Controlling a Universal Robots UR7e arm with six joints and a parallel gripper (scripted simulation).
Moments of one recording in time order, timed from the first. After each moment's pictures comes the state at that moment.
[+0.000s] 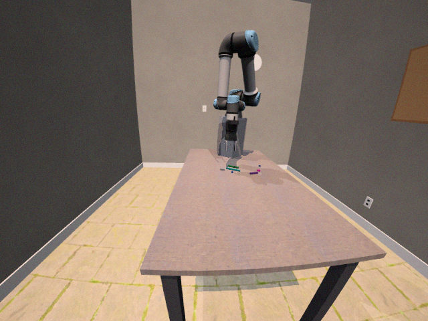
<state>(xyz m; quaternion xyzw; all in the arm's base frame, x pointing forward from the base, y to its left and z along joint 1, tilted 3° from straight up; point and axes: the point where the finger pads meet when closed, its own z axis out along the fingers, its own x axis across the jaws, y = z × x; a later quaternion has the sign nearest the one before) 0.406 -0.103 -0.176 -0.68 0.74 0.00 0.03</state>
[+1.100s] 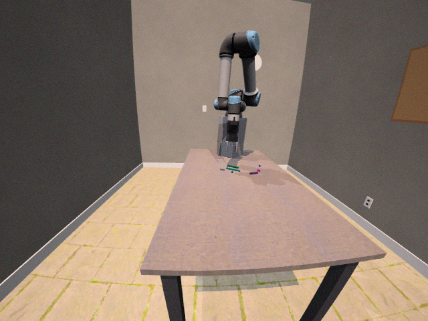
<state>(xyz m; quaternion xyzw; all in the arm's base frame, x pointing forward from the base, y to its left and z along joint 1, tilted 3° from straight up) 0.413 -0.099 -0.179 -0.63 0.77 0.00 0.03</state>
